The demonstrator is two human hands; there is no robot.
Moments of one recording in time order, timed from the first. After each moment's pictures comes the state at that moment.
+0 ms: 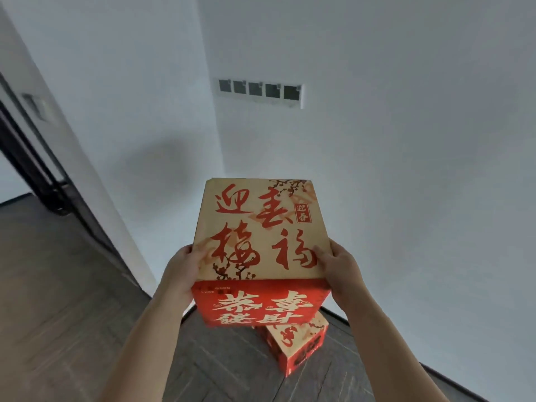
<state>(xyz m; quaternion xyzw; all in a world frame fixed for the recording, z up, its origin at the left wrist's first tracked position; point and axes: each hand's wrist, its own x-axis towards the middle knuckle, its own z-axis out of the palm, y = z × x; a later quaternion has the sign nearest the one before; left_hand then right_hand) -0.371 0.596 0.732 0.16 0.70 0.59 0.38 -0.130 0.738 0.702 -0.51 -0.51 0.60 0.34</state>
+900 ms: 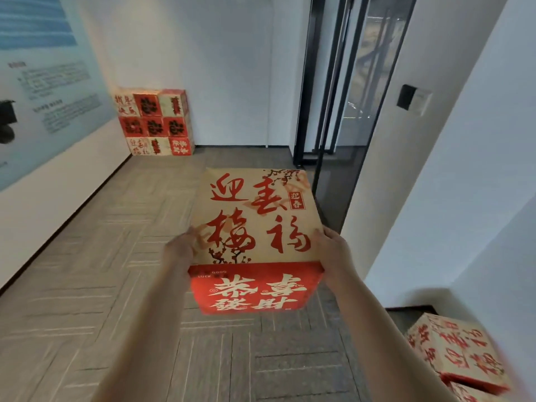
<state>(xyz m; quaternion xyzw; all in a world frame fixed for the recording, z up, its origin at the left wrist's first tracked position) -0.596 -0.003 0.749 -0.30 0.64 0.71 0.02 -0.567 0.254 0.723 -0.24 -0.70 0.67 0.06</state>
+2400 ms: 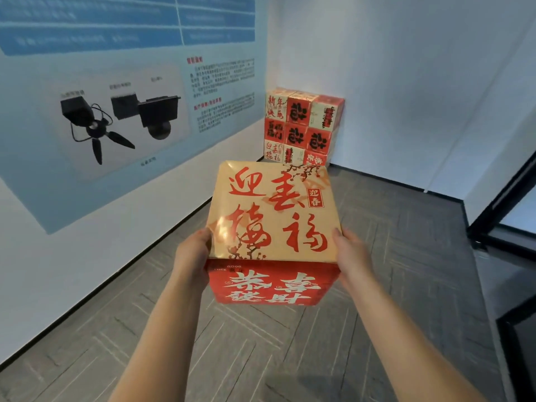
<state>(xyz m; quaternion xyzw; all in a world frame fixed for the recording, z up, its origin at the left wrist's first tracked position) -1.242 -0.399 0.715 -0.39 0.50 0.76 -0.15 -1.355 -0.161 0.697 -0.06 -0.76 0.64 -0.09</state>
